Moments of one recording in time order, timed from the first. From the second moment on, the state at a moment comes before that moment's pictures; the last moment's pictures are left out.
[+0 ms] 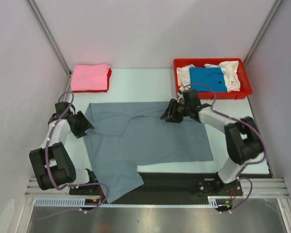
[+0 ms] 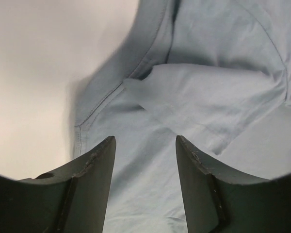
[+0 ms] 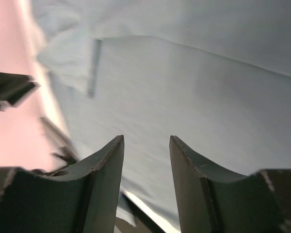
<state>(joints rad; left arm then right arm) 0.29 1.37 0.86 -0.62 0.20 -0.40 0.37 1.62 1.02 -0.23 -0.45 0.64</state>
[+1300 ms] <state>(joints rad) 0.42 1.38 0.76 -0.33 0.37 -0.42 0.88 2.21 1.36 0.20 -0.32 1.25</state>
